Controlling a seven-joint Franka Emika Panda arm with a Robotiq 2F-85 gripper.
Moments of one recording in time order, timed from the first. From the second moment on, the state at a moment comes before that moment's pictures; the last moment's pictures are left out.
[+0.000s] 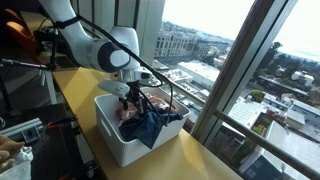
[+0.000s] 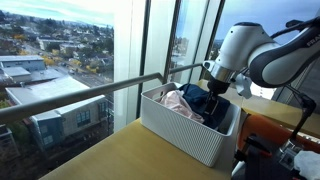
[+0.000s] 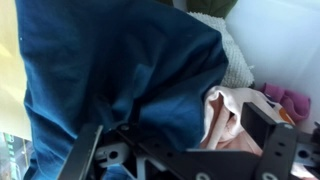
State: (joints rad) arm 0.01 0.26 -0.04 -2.33 -0.43 2.73 0.02
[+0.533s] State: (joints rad) arm 0.04 0.44 -0.15 -2.22 -0.49 2.75 0.04
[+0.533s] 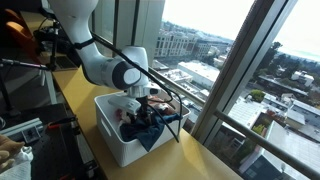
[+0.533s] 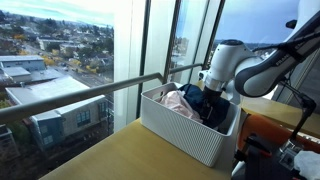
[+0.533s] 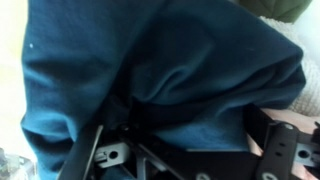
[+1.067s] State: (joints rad) arm 0.06 0.57 -0.18 -2.16 -0.50 2.77 0.04
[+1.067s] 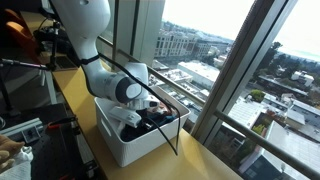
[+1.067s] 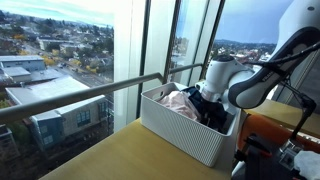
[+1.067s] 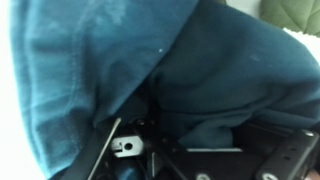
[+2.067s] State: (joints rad) arm 0.03 0.21 -0.07 -2.20 -0.33 2.61 -0.10
